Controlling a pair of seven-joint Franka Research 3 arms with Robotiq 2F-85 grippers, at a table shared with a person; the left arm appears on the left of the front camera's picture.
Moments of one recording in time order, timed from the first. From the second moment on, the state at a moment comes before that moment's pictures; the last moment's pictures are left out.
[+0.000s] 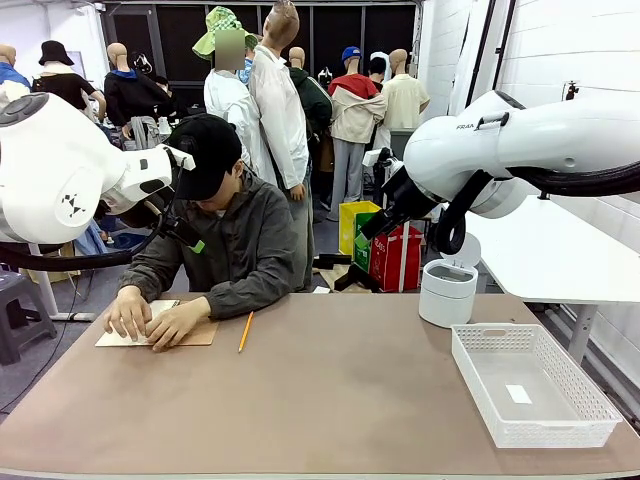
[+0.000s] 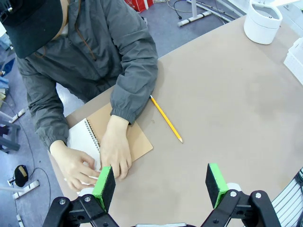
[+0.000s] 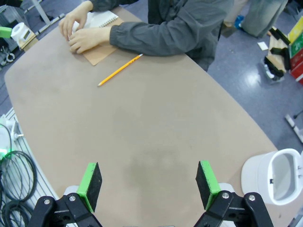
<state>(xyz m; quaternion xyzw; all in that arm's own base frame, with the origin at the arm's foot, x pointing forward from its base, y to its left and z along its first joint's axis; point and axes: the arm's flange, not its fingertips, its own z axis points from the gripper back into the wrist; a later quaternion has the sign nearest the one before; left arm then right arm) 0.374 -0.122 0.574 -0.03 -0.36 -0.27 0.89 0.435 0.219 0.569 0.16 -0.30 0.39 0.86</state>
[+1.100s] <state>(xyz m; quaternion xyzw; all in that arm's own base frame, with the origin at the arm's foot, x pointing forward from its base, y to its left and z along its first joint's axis) 0.374 -0.122 0.574 -0.03 -0.36 -0.27 0.89 0.435 0.219 0.569 0.16 -0.30 0.39 0.86</state>
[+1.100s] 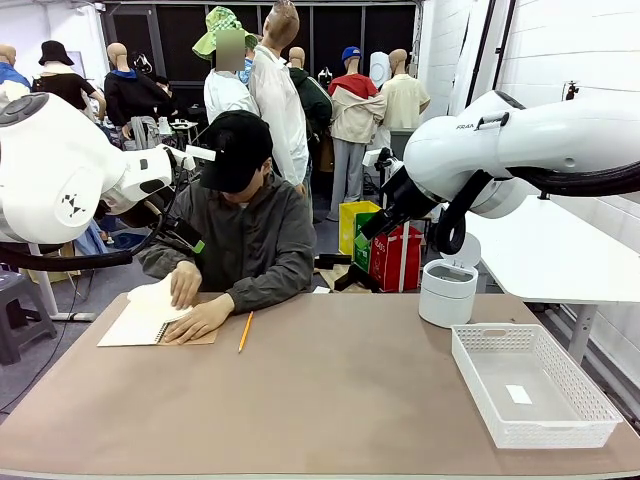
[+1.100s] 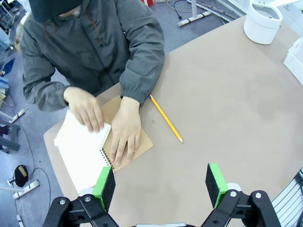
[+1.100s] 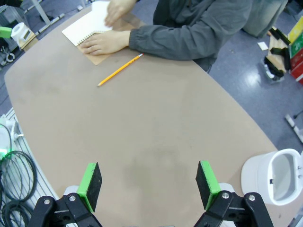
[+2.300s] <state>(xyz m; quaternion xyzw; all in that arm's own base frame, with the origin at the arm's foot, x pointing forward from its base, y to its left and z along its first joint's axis) 0.374 -0.122 0.574 -0.03 -0.36 -0.27 0.89 0.435 0.219 0.569 0.16 -0.30 0.39 0.86</state>
